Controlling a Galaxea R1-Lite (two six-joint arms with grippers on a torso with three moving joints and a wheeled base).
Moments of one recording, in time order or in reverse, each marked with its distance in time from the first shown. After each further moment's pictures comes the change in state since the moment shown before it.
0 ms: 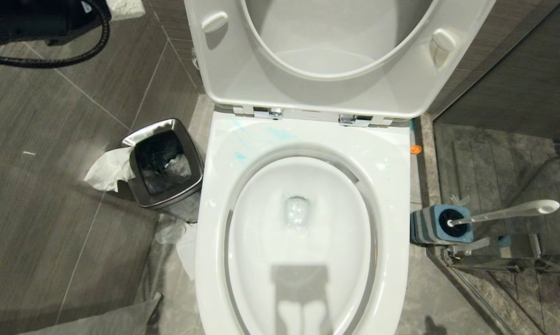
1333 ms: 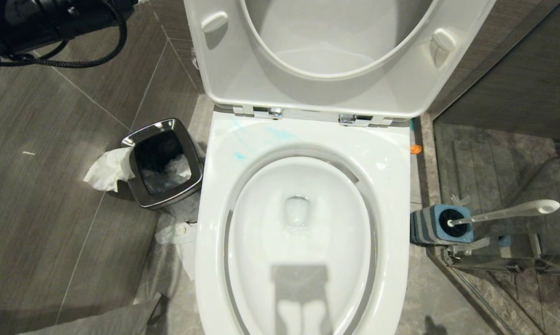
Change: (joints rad) left arm 0.162 0.265 -0.133 -0.427 -0.631 -0.090; right arm 0.000 0.000 0.000 0.000 0.000 0.000
